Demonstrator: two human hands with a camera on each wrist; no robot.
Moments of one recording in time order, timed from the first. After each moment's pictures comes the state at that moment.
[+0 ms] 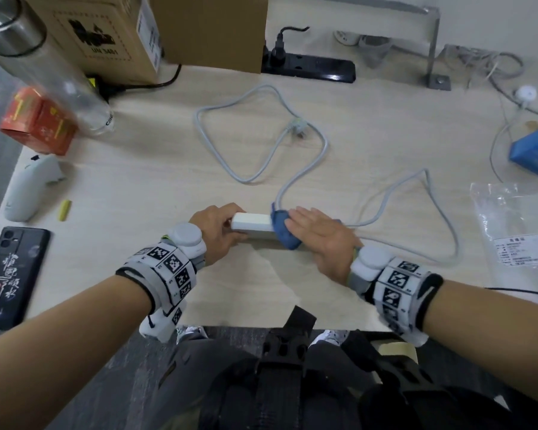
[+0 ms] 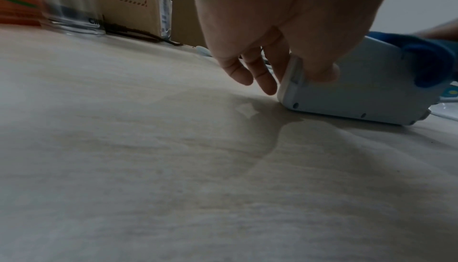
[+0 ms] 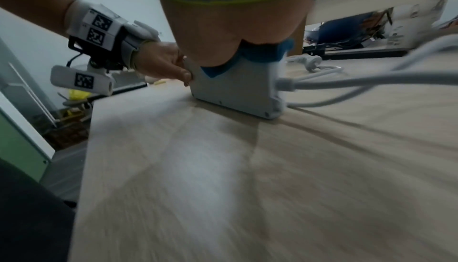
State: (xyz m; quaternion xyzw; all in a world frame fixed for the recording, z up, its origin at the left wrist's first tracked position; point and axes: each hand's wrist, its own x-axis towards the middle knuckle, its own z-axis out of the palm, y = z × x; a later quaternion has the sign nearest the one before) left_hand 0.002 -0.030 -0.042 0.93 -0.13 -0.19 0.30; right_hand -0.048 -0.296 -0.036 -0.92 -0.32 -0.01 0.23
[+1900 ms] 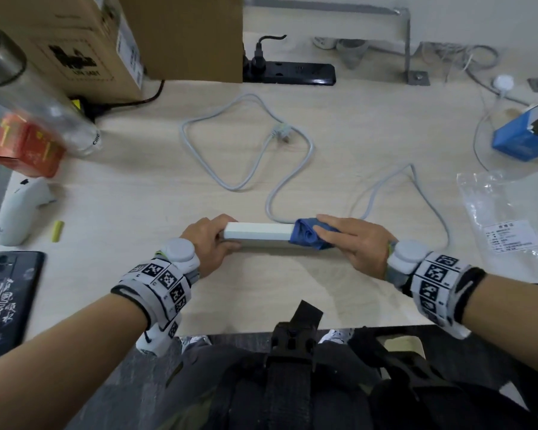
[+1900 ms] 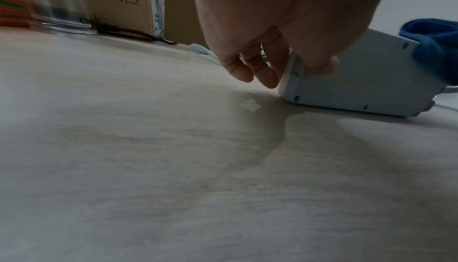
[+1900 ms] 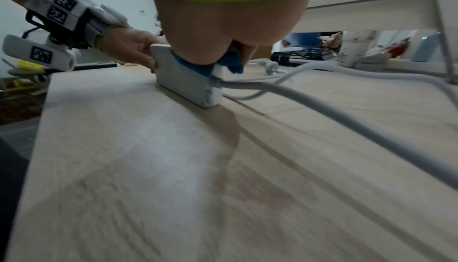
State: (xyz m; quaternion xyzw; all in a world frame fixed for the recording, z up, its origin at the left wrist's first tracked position) left_hand -0.002 -0.027 -0.044 0.93 -0.13 -0.22 0.28; right_hand -0.059 -0.368 -0.036 -0.92 -0.33 -0.06 0.20
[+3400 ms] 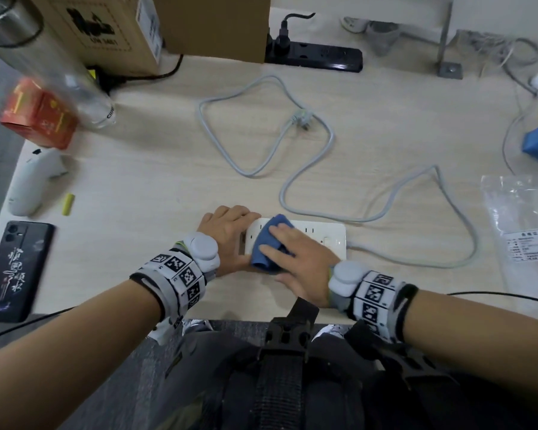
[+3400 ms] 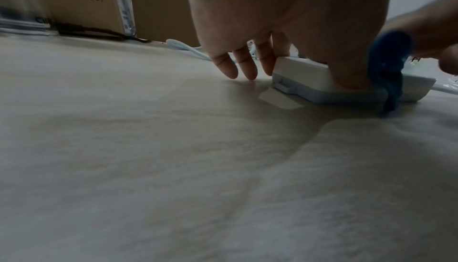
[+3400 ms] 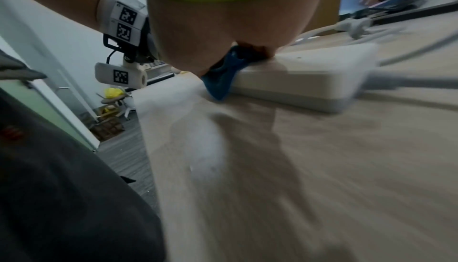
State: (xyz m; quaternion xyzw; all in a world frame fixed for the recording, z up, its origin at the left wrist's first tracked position) left_hand -0.020 -0.034 -0.057 0.94 -0.25 -0.14 0.19; right_hand -0.082 -0.256 -0.056 -0.91 -0.35 0.06 0.20
